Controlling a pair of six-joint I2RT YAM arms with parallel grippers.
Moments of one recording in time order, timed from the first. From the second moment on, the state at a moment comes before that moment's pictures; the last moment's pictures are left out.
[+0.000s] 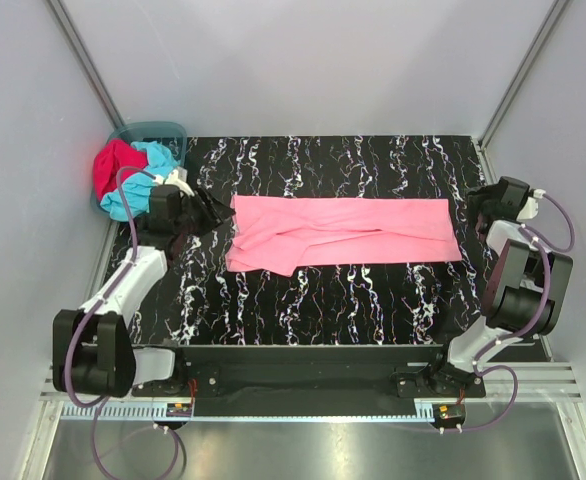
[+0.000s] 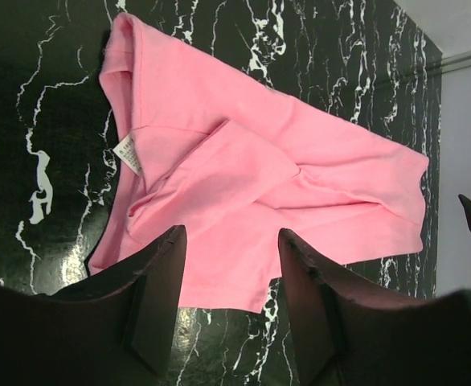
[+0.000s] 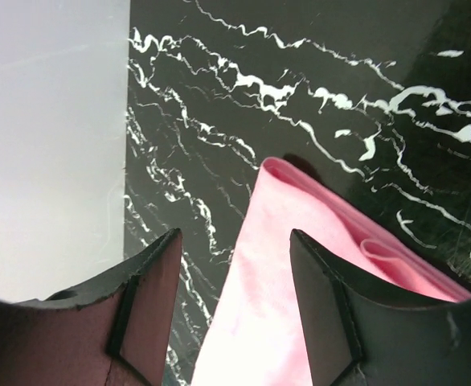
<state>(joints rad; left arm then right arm) -0.09 1.28 0.81 -0.06 0.31 -0.67 -0.37 1.66 0.96 0.13 -0.04 1.10</state>
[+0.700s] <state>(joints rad) -0.18 1.71 0.81 0.13 0.24 -0.73 -0.32 1.63 0.90 0.16 -0.07 1.16</state>
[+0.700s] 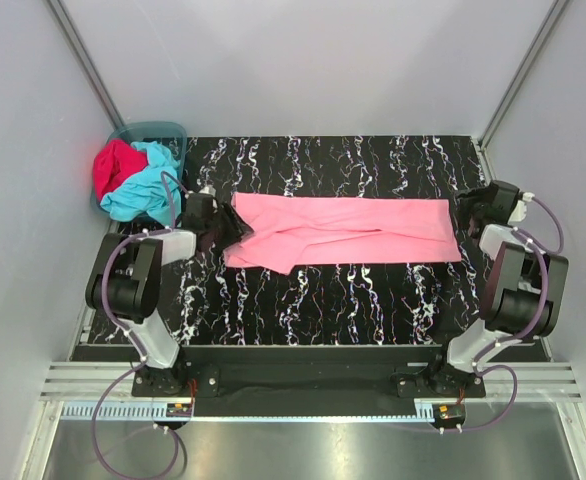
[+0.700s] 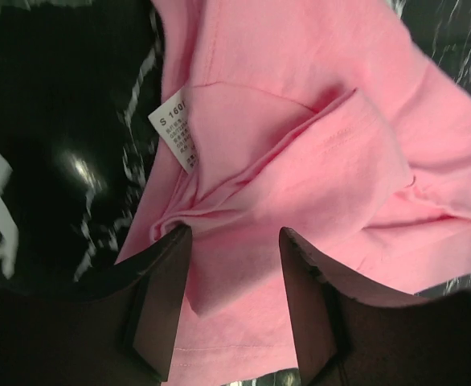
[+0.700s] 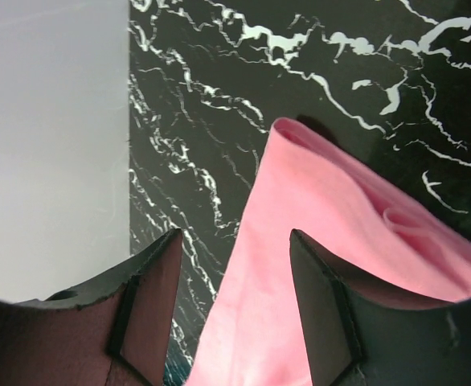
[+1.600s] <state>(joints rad) -0.01 1.90 1.05 0.15 0.60 -0.52 -0.38 1.89 1.09 0.13 -0.28 0.77</state>
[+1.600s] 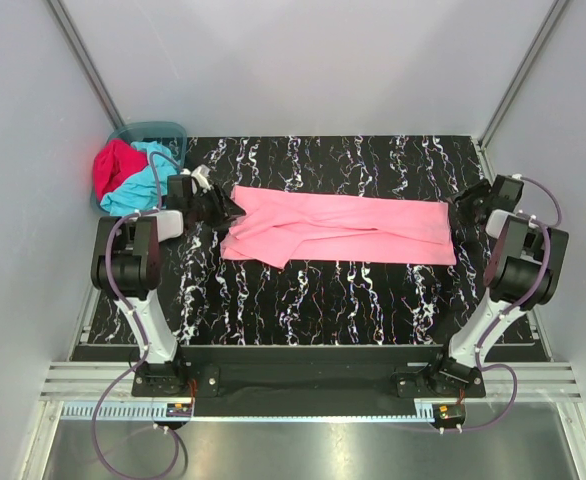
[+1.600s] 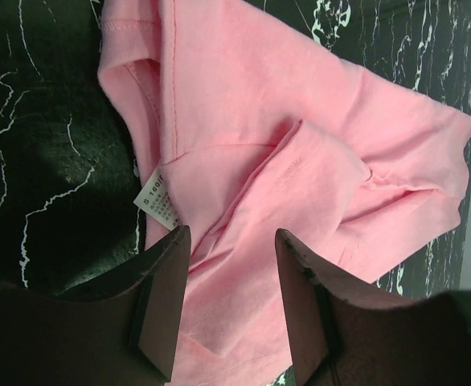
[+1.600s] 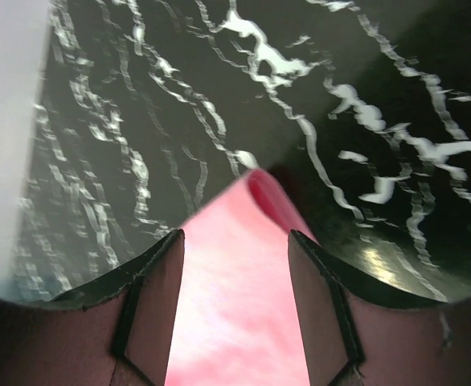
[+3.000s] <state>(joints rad) -0.03 1.87 1.11 -0.15 0.54 -0.30 -0.48 1.82 1.18 -0.37 -0.25 0.51</state>
